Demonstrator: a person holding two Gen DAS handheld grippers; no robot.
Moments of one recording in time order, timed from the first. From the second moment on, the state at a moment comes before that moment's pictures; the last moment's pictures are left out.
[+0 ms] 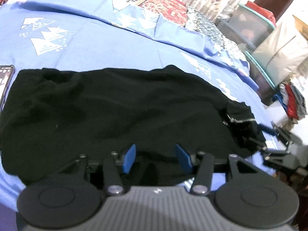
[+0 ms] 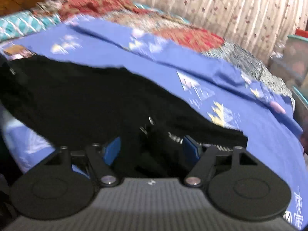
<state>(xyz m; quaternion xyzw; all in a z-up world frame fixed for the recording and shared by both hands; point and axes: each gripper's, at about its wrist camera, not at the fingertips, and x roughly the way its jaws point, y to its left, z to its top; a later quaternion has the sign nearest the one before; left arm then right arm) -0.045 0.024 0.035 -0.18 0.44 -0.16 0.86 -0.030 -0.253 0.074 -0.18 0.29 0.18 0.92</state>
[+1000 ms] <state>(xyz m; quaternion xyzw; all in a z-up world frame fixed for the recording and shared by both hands) -0.104 0.161 0.011 -0.34 0.39 -0.05 0.86 0.023 -0.156 0.061 0.14 0.39 0.28 0.86</state>
